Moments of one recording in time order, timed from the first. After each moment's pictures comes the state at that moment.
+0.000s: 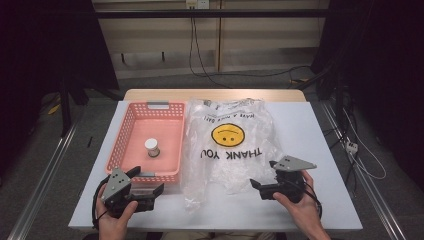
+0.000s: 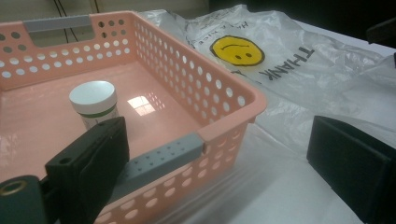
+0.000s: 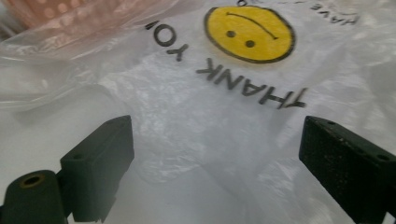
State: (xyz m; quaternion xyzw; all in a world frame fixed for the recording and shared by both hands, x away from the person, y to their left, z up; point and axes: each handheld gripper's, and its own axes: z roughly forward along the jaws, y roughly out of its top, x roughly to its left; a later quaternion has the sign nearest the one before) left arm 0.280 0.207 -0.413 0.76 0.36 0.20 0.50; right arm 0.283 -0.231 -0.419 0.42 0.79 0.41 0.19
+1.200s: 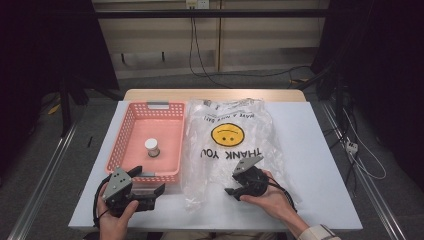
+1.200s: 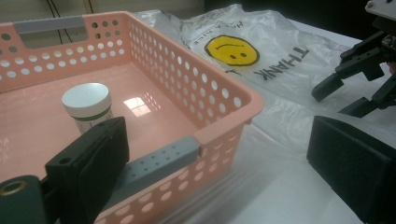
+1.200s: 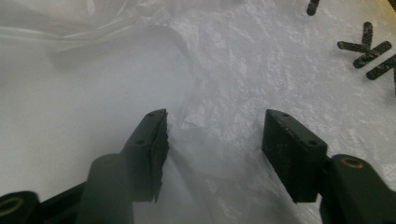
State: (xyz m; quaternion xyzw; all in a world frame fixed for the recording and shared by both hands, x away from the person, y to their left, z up) left arm 0.282 0.206 -0.413 0.76 0.36 0.20 0.51; right arm 0.319 -0.160 -0.453 0.30 0.90 0.32 0.07
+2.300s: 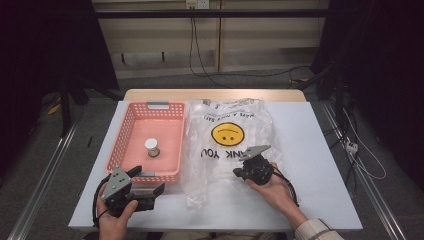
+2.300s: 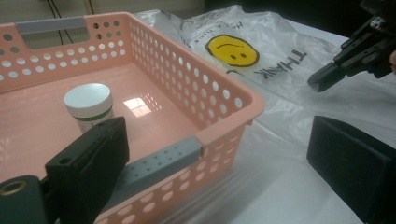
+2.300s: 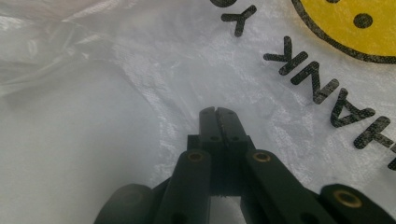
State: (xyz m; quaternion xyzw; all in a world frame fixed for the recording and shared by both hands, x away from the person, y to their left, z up) left arm 0.282 0.207 -0.413 0.76 0.36 0.19 0.51; right arm 0.341 -0.176 -0.444 0.35 0.87 0.32 0.10
